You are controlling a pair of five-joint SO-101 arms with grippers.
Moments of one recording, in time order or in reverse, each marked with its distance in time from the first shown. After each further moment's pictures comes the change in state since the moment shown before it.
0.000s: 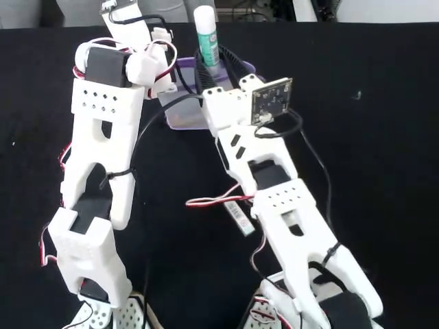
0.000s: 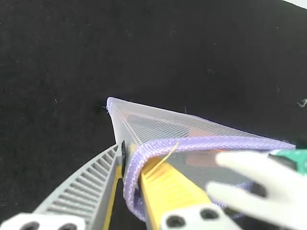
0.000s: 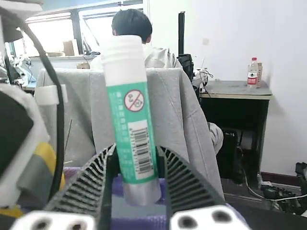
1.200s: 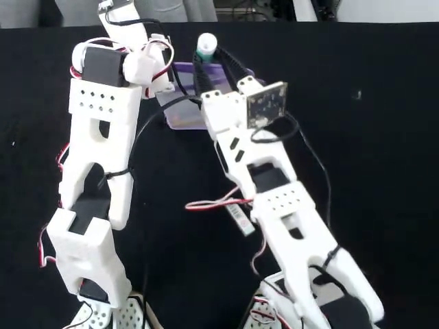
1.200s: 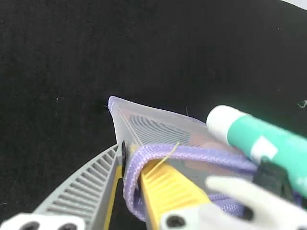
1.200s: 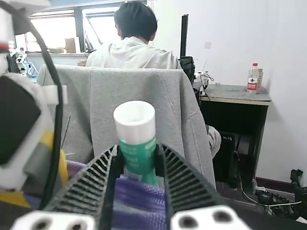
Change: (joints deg) left arm -1.2 -0.1 0.3 -0.1 0.2; right arm -0.4 -2.2 1.8 -1.1 2.8
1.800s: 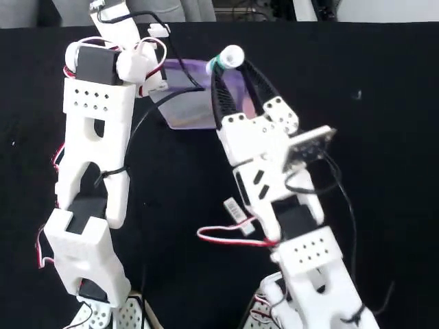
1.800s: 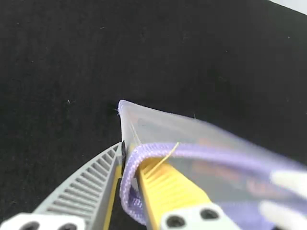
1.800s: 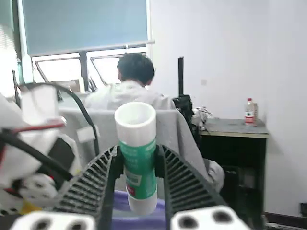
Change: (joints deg) left arm -1.2 0.0 0.4 0.1 -0.1; right arm 0.2 -29.0 8.5 10.0 -2.5
